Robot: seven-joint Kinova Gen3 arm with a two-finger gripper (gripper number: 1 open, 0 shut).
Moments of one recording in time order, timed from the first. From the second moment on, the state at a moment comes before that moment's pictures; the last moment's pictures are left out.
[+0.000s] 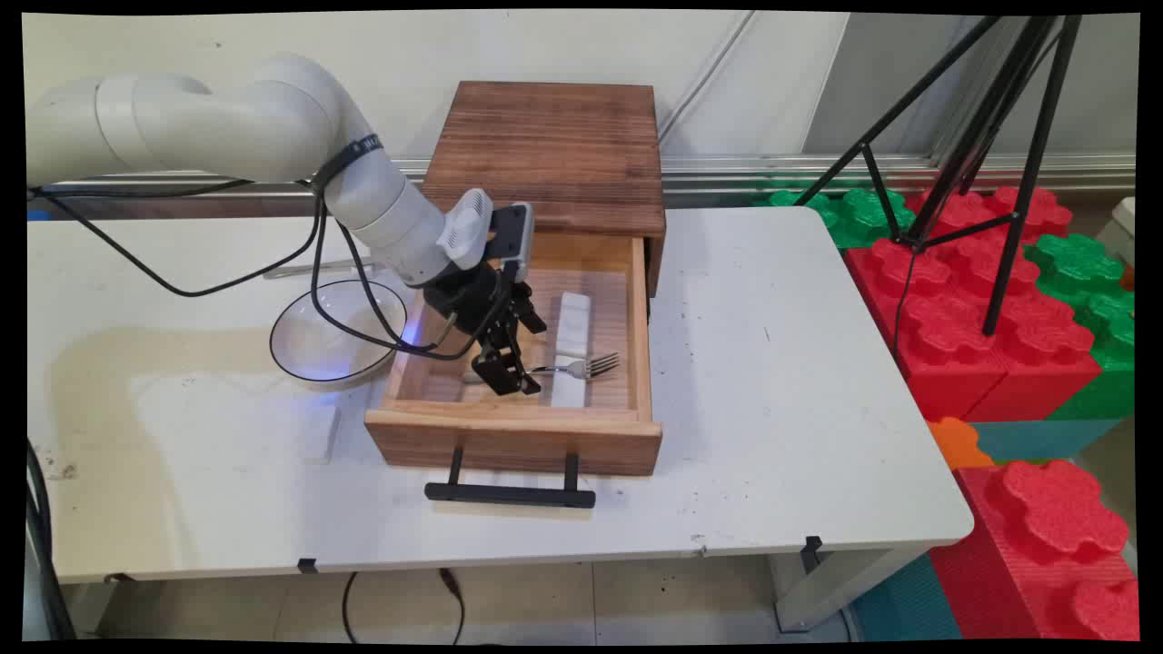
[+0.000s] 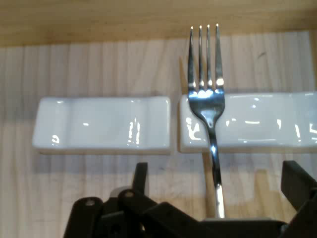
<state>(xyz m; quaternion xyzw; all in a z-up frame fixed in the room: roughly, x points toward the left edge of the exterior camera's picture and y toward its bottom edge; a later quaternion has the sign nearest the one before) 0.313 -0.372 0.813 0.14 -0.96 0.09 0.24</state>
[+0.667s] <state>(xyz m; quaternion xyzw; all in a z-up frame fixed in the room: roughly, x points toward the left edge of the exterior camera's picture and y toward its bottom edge) 0.339 -0.361 0.864 0.13 -0.95 0.11 0.26</state>
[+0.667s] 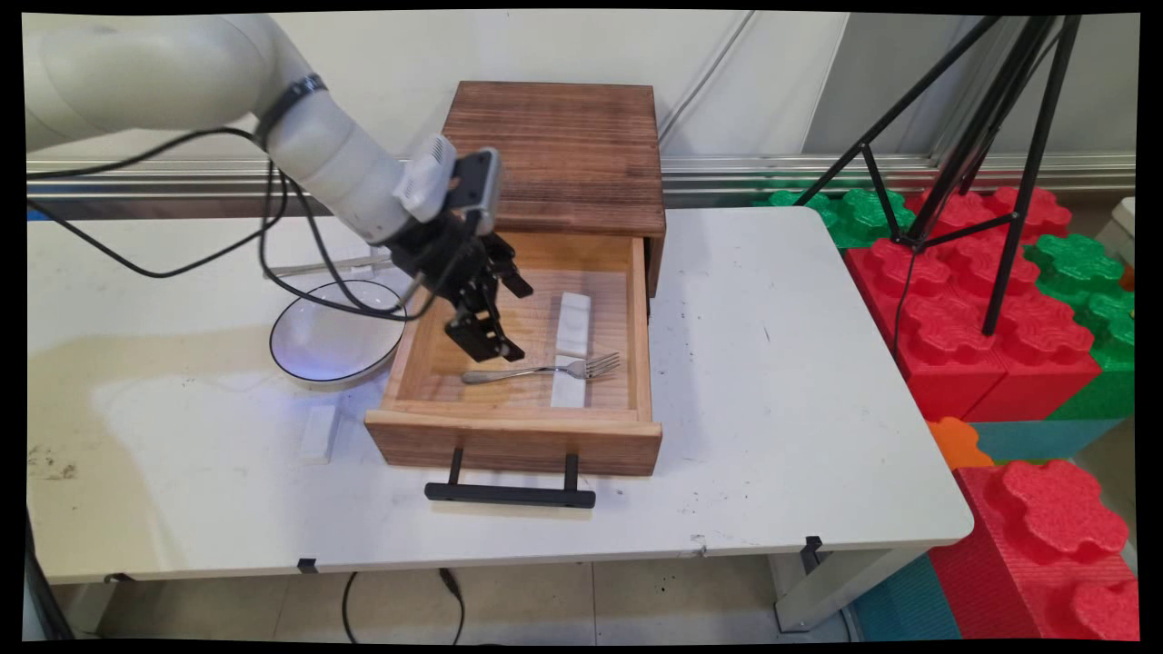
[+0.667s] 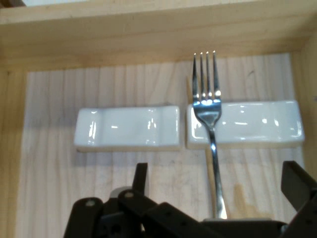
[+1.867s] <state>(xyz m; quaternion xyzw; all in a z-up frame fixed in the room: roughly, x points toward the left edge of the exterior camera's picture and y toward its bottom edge) 0.456 -0.315 0.949 0.12 -0.96 0.09 0.25</state>
